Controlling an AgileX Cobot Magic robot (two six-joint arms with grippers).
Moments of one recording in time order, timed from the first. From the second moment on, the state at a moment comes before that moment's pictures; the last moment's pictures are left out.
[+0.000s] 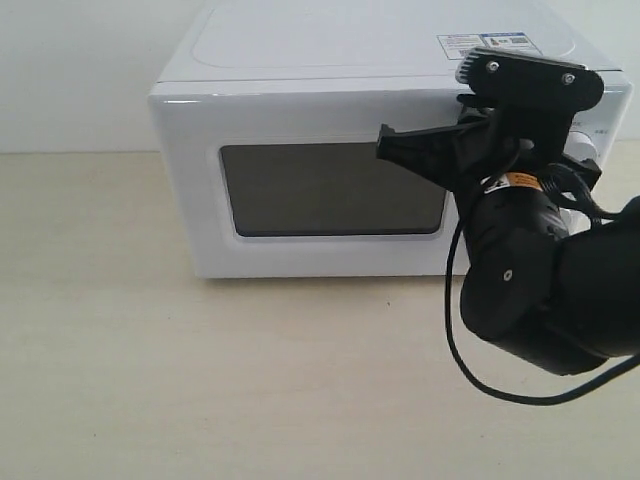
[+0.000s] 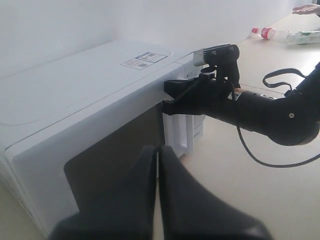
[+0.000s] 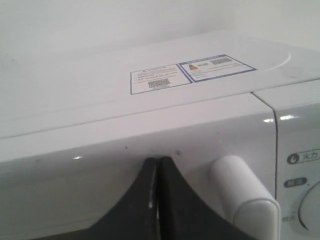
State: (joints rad) left arm -0.31 0.58 -0.66 -0.85 0.51 0.94; right arm 0.67 1.69 -0.73 0.99 -1.10 -0.39
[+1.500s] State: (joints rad) left arm -0.31 0.58 -0.66 -0.88 0.51 0.94; right arm 0.85 1.15 -0.52 1.36 -1.10 -0.89
